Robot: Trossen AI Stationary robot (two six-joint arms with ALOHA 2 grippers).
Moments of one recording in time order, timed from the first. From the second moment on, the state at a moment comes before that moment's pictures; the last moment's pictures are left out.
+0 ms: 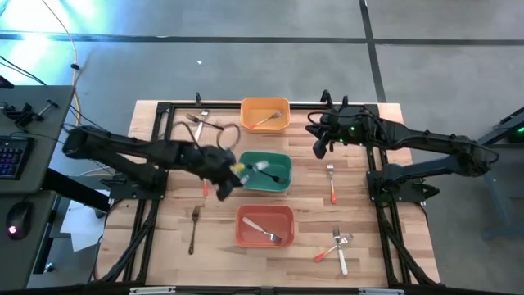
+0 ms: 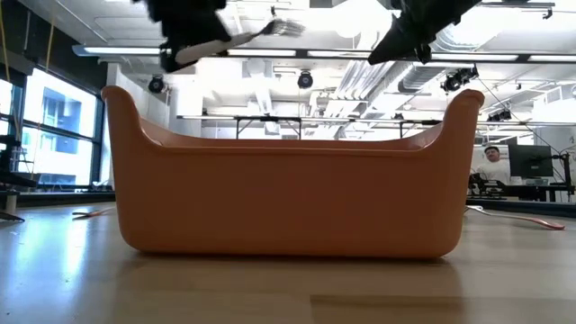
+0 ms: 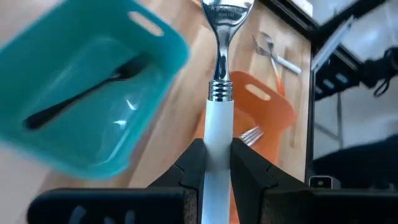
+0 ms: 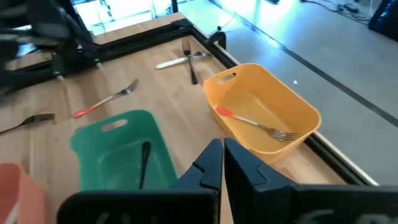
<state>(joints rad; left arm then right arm) -0.12 1.28 0.99 -0.42 0.02 -0.62 -0.26 1.03 0.93 -0.38 0.18 0.15</state>
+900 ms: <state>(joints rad) -0.36 1.86 1.34 -0.49 0.00 -0.73 -0.35 1.03 0.93 -0.38 0.18 0.13</state>
